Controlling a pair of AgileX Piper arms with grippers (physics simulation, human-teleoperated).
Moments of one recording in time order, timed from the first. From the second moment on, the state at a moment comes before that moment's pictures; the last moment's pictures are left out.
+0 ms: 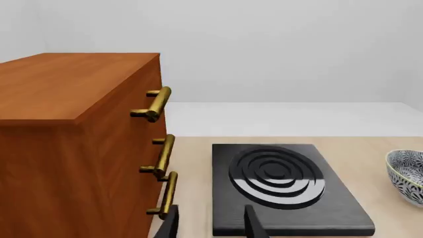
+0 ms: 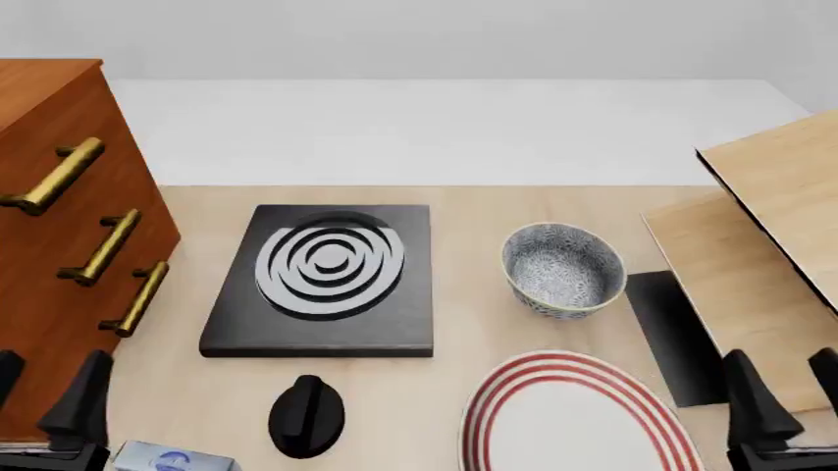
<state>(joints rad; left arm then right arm) 0.00 0.00 0.00 0.00 0.00 0.02 0.01 0.00 -0.01 0.01</state>
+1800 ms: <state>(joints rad) 0.00 0.00 0.00 0.00 0.00 0.68 0.68 -0.12 -0.31 -0.27</state>
